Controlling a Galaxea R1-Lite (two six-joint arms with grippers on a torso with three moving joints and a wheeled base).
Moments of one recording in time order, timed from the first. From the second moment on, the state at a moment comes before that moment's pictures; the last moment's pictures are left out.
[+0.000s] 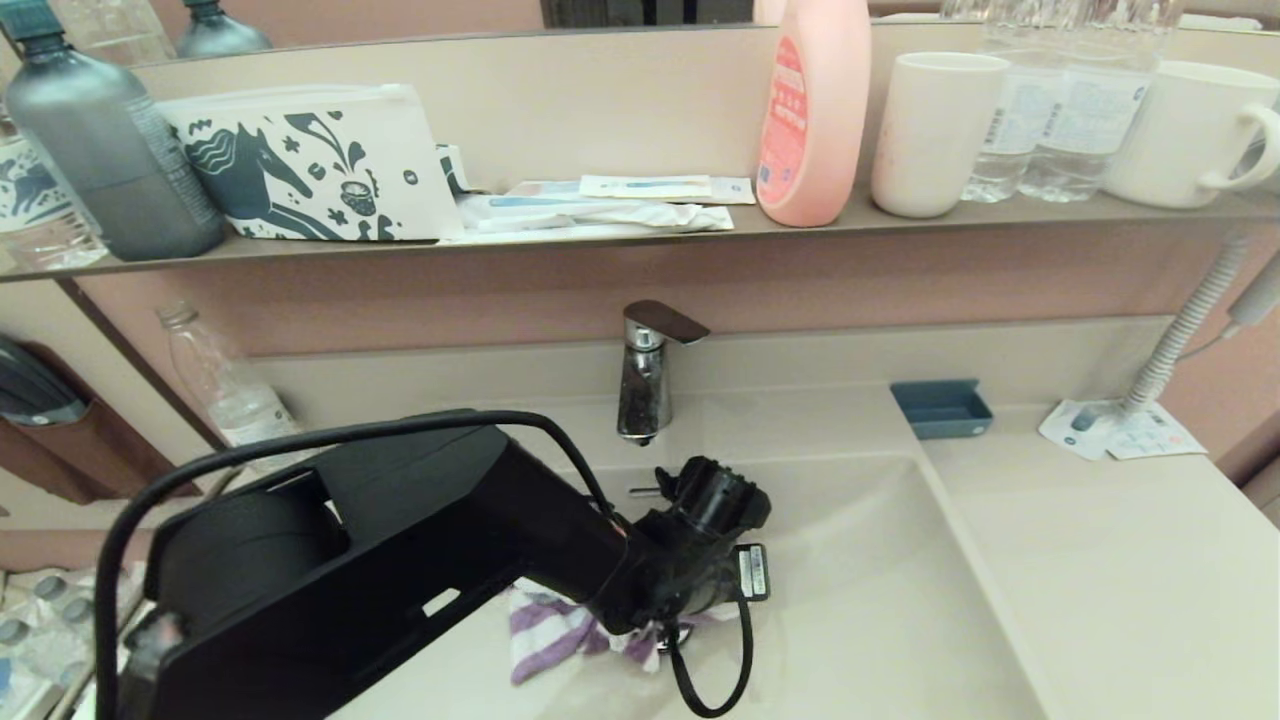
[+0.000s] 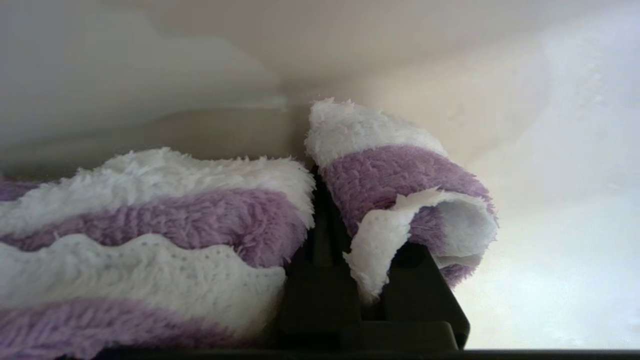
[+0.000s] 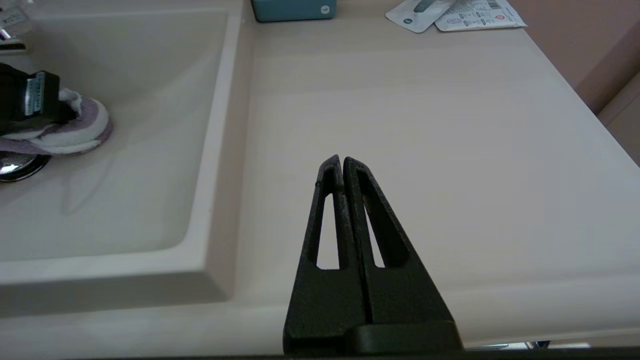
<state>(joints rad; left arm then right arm) -0.82 2.36 -1.30 -0.22 0.15 -0.61 0.00 0.00 -0.02 0.05 -0.01 0.01</state>
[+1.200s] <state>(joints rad) -1.05 2.18 -1.07 0.05 0.20 -0.78 0.00 0.00 -0.02 0.05 -0.01 0.01</state>
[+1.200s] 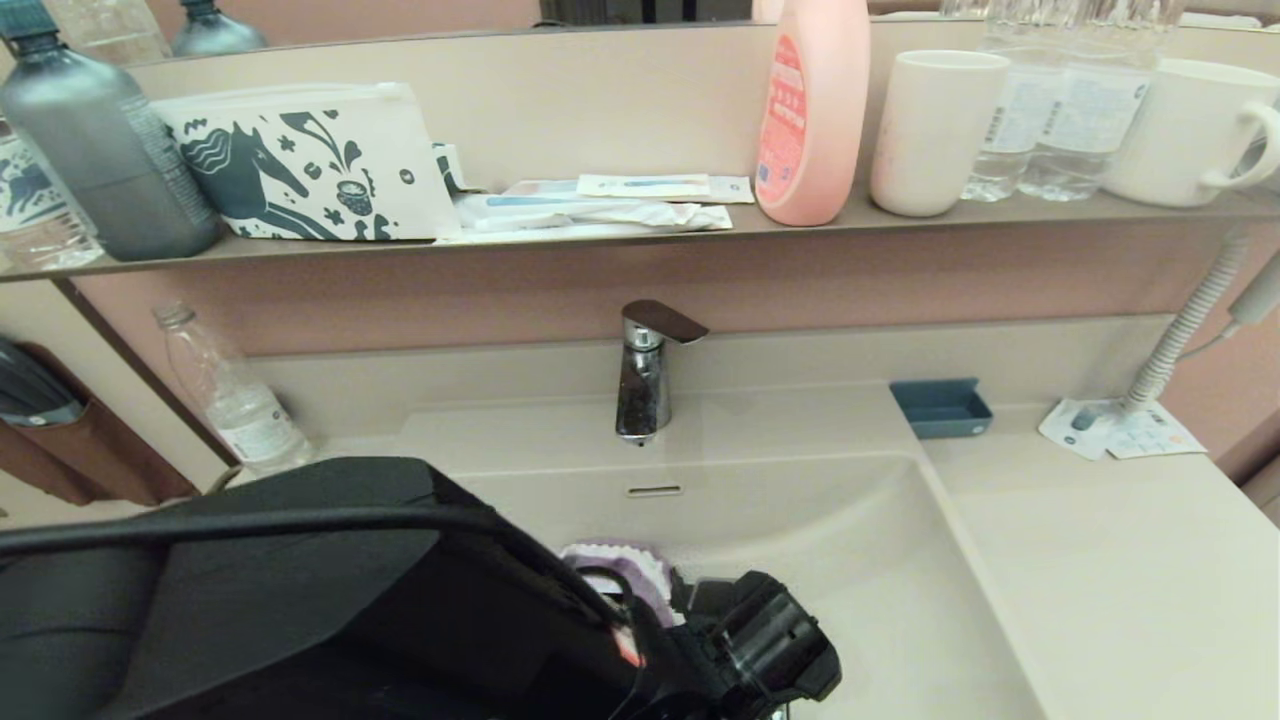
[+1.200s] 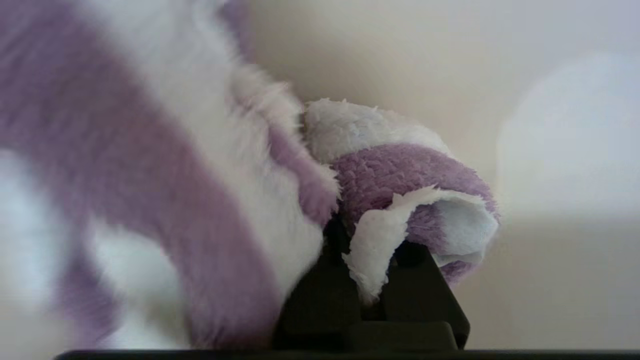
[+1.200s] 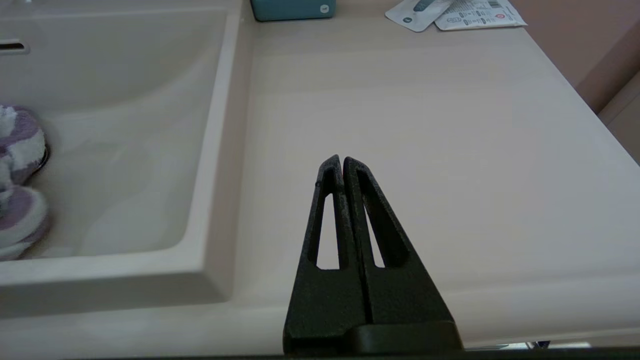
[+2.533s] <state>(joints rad) -0.97 1.61 -0.85 0.37 0.45 -0.64 0.00 0.00 -0.02 0.05 -0.01 0.01</state>
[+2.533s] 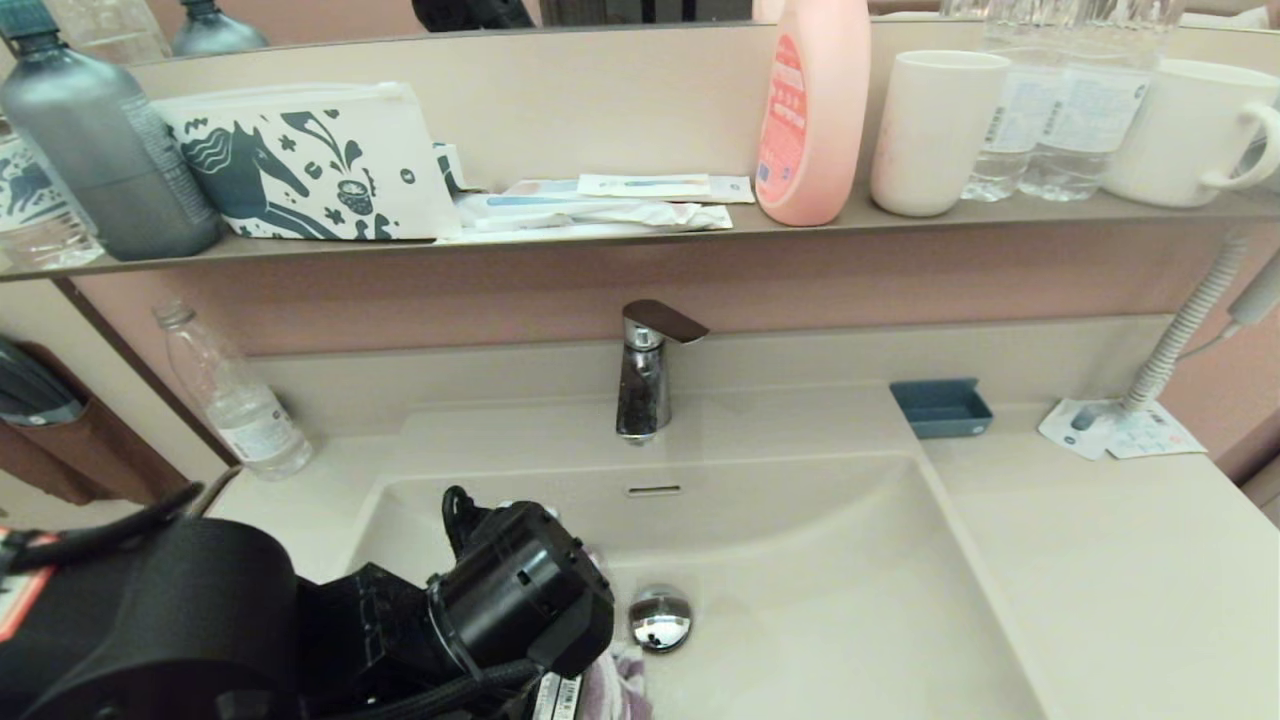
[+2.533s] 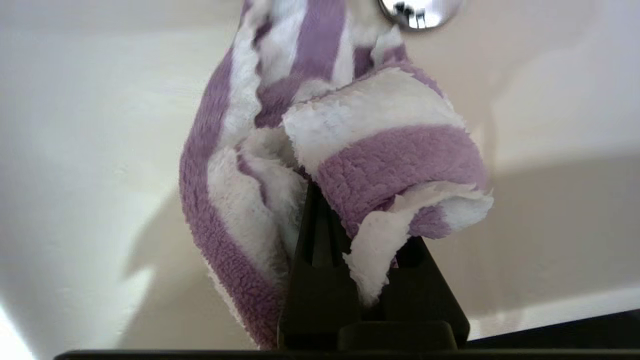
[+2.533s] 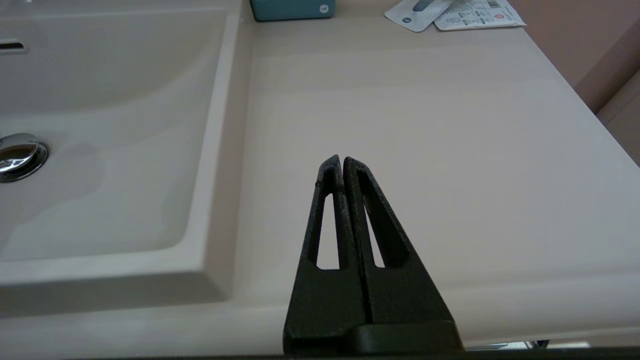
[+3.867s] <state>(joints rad) -0.37 1.57 -0.45 -0.87 -0.07 0.13 0.00 0.00 -0.02 0.05 -0.01 0.01</state>
